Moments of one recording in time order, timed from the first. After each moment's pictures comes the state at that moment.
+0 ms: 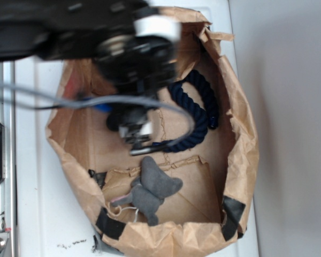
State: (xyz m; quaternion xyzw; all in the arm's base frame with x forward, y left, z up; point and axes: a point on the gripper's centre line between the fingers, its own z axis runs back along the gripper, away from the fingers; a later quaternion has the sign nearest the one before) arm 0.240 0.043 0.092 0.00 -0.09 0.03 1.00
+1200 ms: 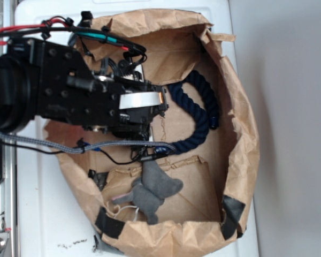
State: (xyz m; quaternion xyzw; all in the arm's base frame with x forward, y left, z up) arm 0.262 0.041 0.019 0.09 -0.15 0.04 0.98
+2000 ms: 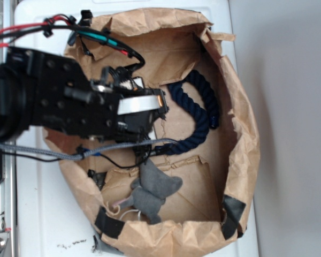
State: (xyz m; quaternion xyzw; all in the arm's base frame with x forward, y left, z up) arm 0.252 0.035 0.026 0.07 -0.14 0.09 0.98
